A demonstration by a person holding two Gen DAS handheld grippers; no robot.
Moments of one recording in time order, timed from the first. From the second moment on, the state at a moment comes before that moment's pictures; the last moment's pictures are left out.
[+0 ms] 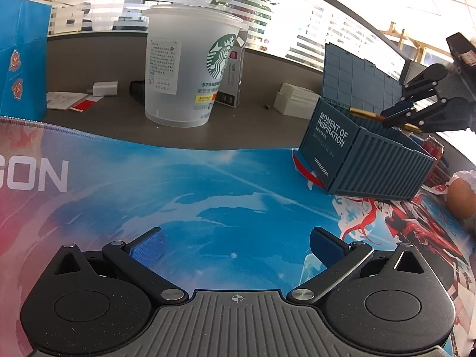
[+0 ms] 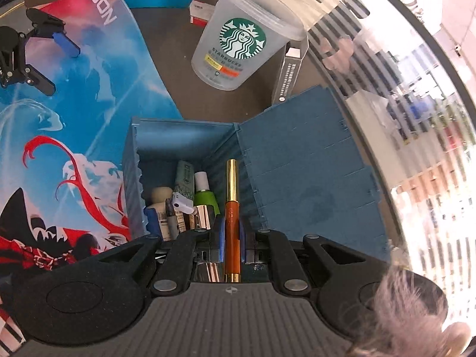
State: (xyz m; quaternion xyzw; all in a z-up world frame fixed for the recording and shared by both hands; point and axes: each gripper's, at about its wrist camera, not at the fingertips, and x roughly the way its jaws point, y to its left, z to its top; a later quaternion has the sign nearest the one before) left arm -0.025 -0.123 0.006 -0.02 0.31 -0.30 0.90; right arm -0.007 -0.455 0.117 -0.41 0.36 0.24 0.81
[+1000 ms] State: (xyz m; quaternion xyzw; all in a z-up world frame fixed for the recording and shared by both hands) left arm -0.024 -0.127 0.006 -0.01 0.32 -0.30 0.90; right arm -0.030 -0.461 0.134 -0.24 0.28 0.26 0.89
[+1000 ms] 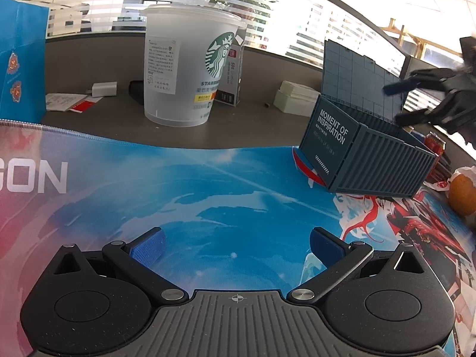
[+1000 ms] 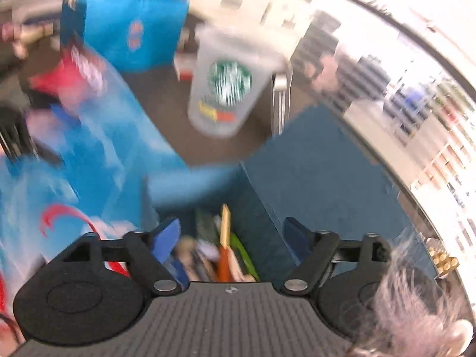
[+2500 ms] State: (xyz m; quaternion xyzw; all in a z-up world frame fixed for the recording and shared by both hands) left arm -0.001 -0.031 0.010 0.02 0.32 -0.03 0.95; right arm -0.045 -0.253 0.013 0.00 0.25 0.07 0.97
